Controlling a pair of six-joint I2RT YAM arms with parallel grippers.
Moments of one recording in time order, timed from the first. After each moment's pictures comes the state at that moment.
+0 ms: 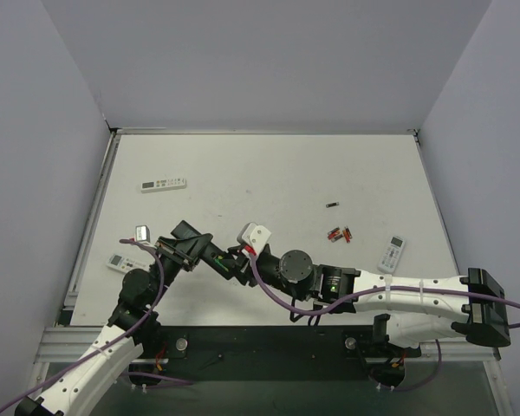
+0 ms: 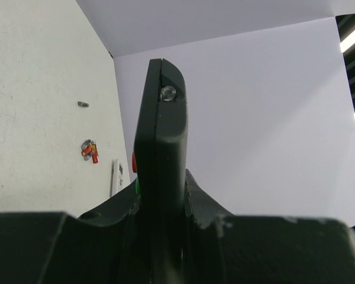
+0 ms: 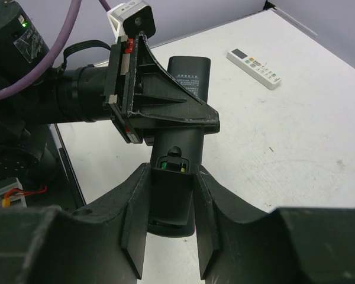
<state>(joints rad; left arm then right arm) -0.50 0.32 0.03 0.44 0.02 -1.47 1.34 1.19 0.79 0.30 0.30 0.02</state>
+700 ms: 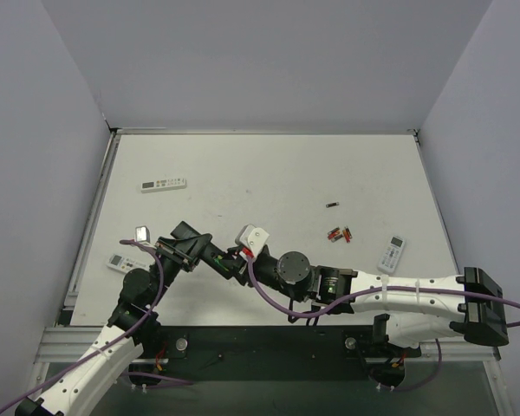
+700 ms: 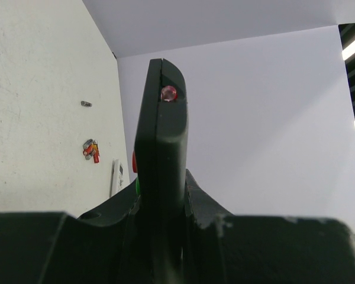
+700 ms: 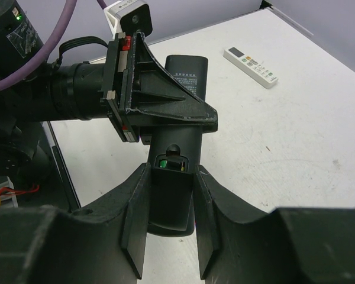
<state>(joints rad) -0.50 0.31 0.03 0.41 0.01 -1.49 1.35 1.21 0.78 0.31 0.32 -0.01</state>
